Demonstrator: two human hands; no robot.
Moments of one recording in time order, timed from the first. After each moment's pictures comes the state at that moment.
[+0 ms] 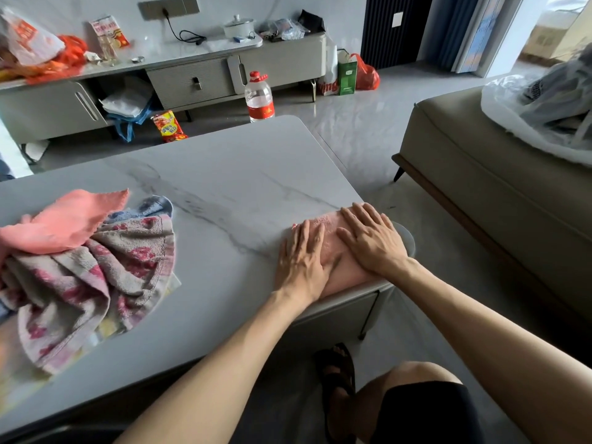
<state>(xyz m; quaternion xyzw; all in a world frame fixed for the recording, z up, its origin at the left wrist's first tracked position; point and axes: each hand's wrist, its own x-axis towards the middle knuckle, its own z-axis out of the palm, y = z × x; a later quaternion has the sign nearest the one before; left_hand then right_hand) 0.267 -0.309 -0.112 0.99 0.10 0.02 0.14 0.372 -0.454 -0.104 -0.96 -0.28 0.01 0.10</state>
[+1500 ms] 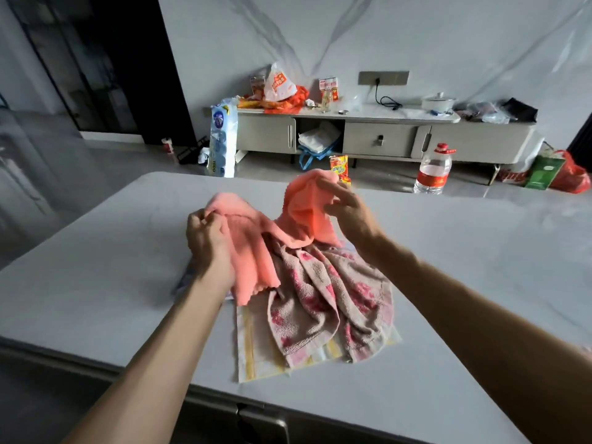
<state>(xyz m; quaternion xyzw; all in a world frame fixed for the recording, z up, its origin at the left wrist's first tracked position) -0.004 0.108 0.046 0.43 0.47 0.58 0.50 0.167 -0.022 0.088 -0.65 -0.46 0.21 0.56</state>
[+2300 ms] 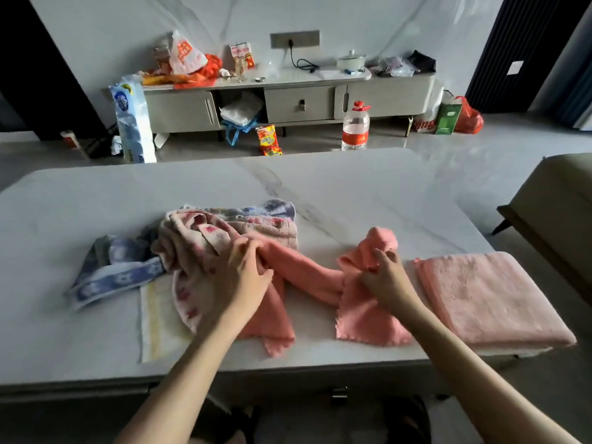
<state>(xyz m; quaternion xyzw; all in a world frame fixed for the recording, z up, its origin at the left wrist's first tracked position) 0.095 -0.052 -0.069 0.89 0.31 0.26 0.19 0.243 -0.265 -0.055 -0.86 -0.21 0.16 0.44</state>
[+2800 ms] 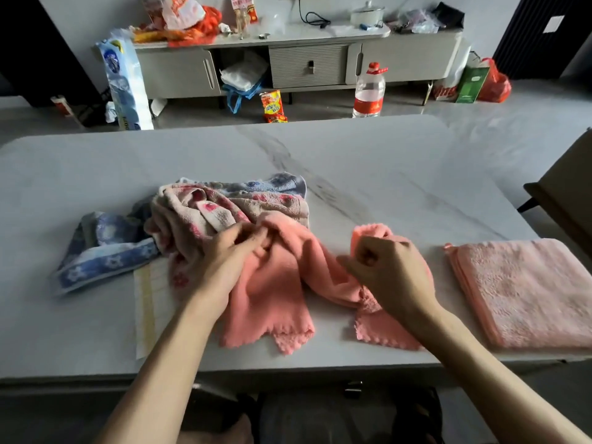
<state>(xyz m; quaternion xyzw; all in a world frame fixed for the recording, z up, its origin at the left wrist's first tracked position) 0.083 -0.036 -0.047 0.68 0.36 0.23 0.60 0.213 -0.238 -0.037 -0.87 -0.37 -0.02 0.32</state>
